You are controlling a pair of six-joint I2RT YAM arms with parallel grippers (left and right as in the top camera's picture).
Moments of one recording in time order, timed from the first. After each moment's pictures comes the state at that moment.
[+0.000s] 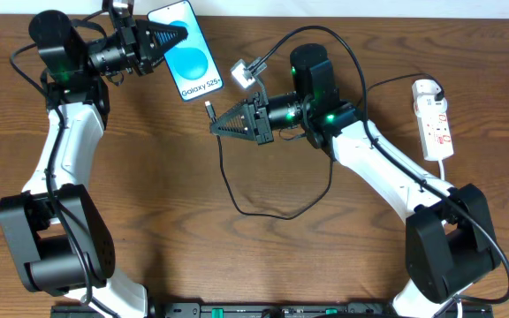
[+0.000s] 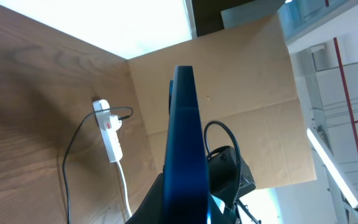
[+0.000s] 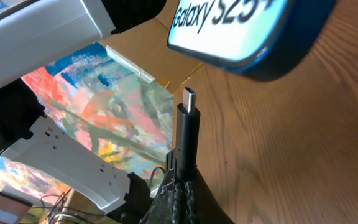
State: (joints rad) left arm 0.17 1.80 1.33 0.55 1.40 -1.35; right arm 0.50 1.82 1.32 0.11 -1.25 0.45
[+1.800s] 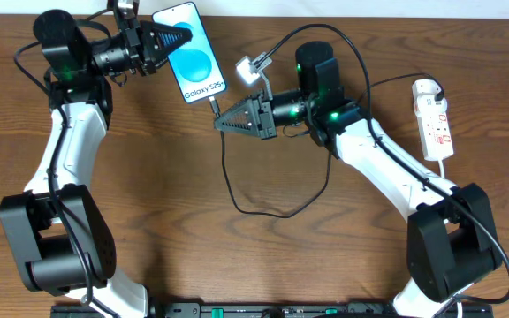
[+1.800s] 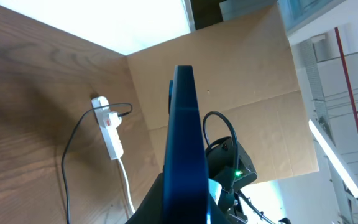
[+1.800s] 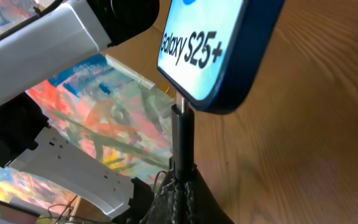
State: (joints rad) left arm 0.15 1.80 1.33 0.55 1.41 -1.32; right arm 0.48 1.82 1.32 0.12 -1.26 0.51
